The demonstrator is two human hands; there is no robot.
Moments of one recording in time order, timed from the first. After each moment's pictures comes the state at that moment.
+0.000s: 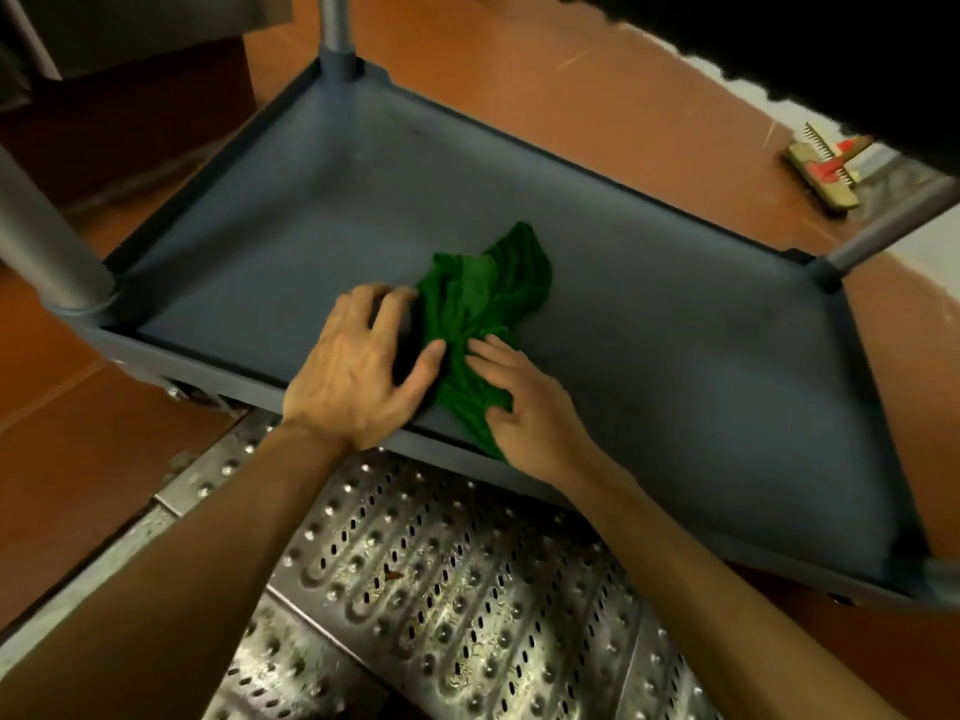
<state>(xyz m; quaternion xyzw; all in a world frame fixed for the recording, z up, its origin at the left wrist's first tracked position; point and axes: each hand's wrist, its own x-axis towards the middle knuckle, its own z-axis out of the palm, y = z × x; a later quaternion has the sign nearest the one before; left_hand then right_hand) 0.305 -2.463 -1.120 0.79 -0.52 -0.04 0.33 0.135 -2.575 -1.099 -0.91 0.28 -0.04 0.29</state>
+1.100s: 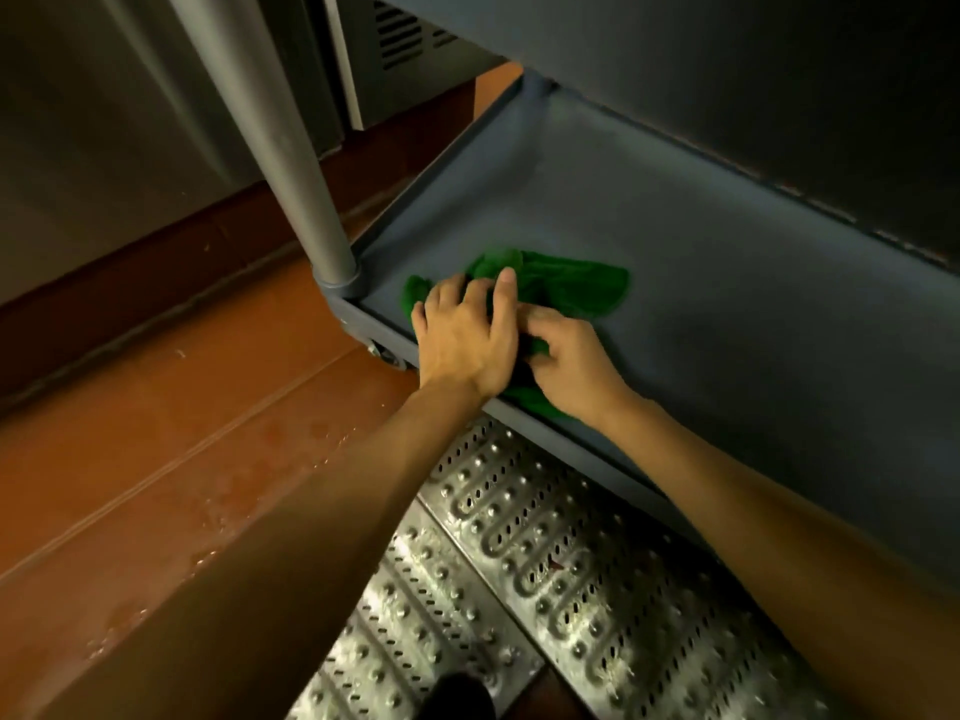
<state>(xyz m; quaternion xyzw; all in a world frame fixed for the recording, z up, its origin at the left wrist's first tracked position) 0.377 -2.421 -1.083 0.88 -0.26 -0.12 0.38 0.288 -2.524 -1.083 -0.90 0.13 -0.09 0.41</state>
